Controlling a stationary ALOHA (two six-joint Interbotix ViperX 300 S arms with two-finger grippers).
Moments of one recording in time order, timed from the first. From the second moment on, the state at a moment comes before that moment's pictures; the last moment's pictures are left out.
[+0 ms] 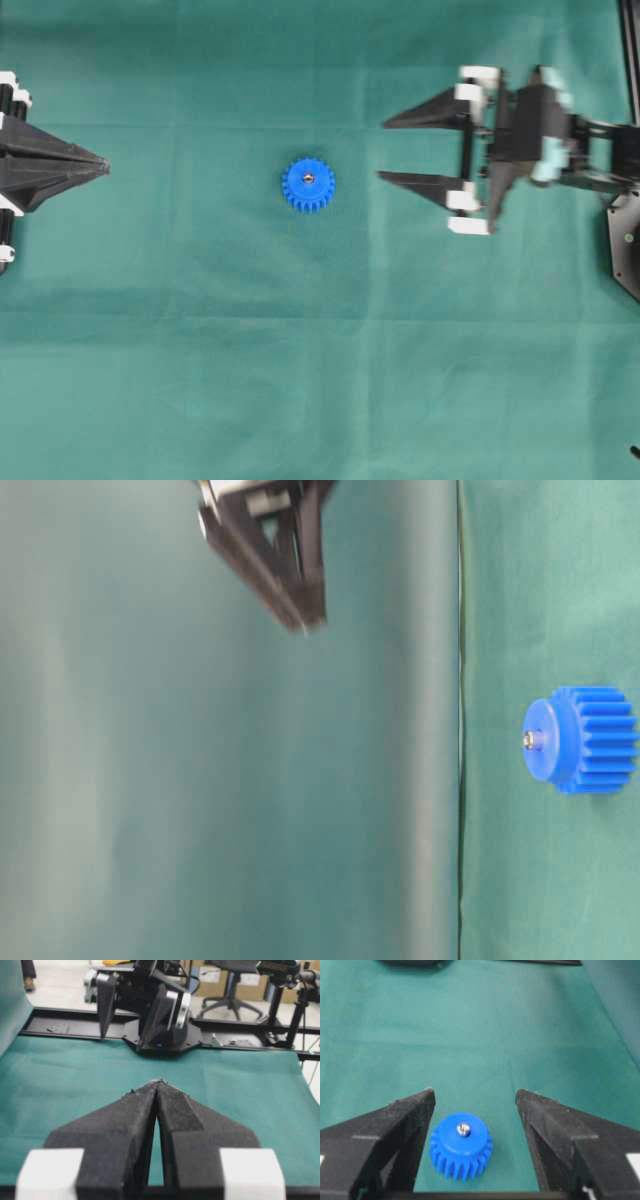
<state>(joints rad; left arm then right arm) 0.02 -0.98 1.22 -0.04 -0.31 -0.01 -0.14 -0.38 1.01 0.05 -0.42 0.00</state>
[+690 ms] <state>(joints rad) 0.02 -0.98 1.22 -0.04 -0.31 -0.01 -0.14 -0.54 1.10 0.06 -0.31 0.00</state>
